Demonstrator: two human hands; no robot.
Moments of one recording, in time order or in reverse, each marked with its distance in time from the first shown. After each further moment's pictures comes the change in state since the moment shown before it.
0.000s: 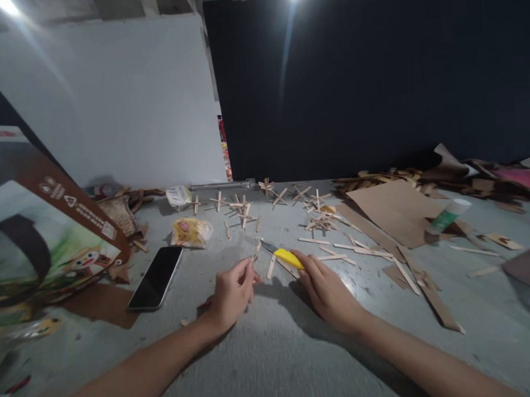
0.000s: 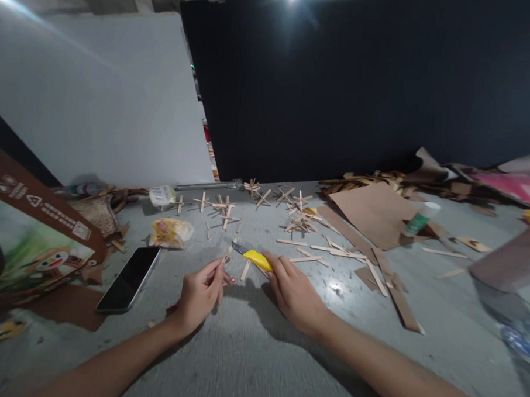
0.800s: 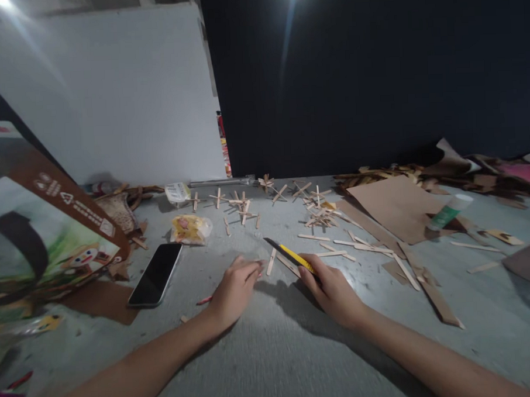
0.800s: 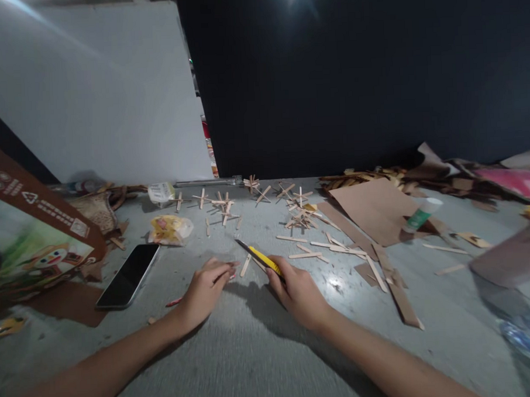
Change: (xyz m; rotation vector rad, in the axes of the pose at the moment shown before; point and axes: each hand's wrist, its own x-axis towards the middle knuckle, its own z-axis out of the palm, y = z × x) left_hand 0.006 -0.015 -0.004 0.320 -0.170 0.278; right_hand 0.001 -0.006 -0.007 0.123 -0.066 0.198
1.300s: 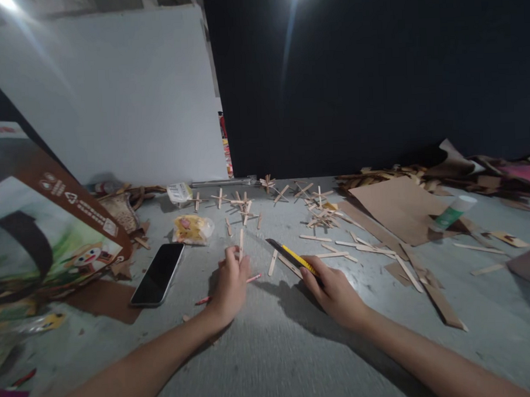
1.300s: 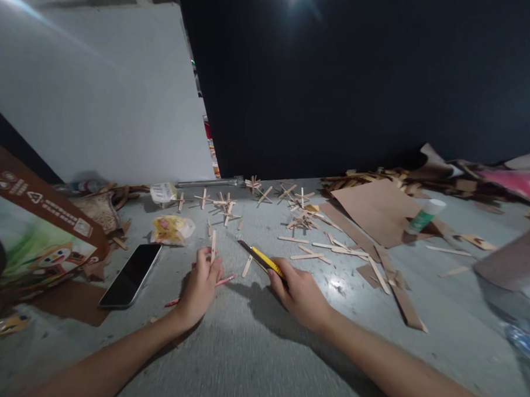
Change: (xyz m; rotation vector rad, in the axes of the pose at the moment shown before) left_hand 0.003 0.003 -0.002 -0.033 0.194 -0.460; right_hand 0.000 0.000 0.001 -0.009 -0.011 0.017
